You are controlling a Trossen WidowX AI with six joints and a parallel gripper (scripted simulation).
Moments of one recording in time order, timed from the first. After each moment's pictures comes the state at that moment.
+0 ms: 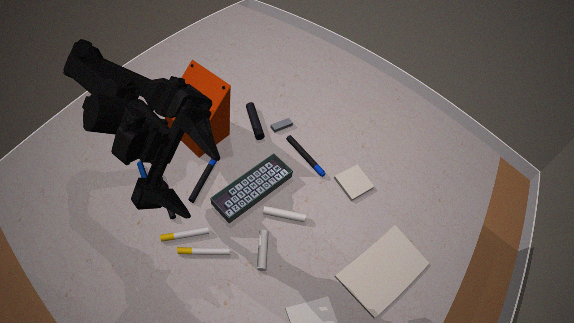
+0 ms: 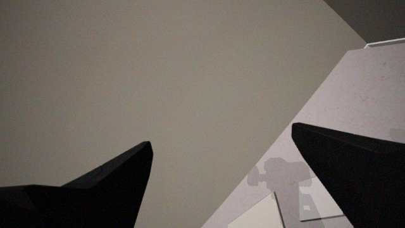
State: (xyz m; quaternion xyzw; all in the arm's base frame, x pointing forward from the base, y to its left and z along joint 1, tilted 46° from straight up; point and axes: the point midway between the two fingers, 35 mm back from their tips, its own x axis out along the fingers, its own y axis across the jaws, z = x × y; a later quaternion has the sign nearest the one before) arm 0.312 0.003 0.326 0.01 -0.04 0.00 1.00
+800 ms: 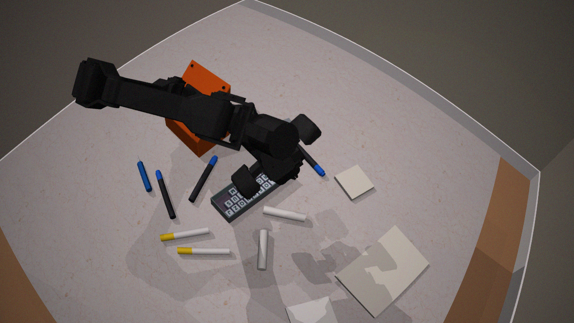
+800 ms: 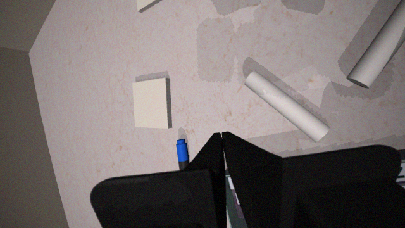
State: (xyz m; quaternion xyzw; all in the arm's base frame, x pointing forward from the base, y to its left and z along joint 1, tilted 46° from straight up) arm 0.330 0.016 0.030 -0.06 0.51 -0.16 0.84
